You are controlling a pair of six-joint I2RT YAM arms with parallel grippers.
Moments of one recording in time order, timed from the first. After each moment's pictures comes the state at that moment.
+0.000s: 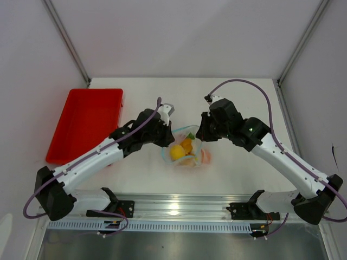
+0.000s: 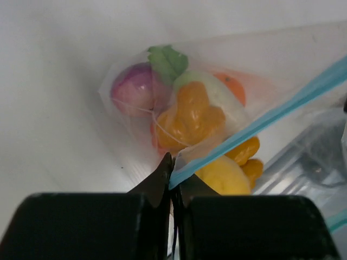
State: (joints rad) left arm -0.78 1.21 1.04 -0.47 0.04 -0.37; right arm 0.79 1.25 1.36 -0.82 0.02 0.60
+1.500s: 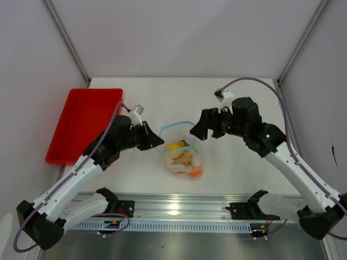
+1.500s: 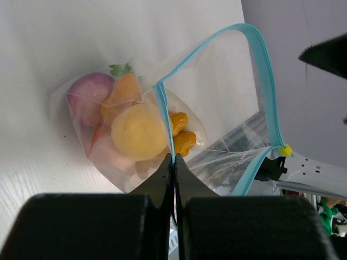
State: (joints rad) left arm -0.57 0.91 0.86 -0.45 0.28 -0.75; right arm 0.62 1.16 1.28 -0.62 -0.27 0.42
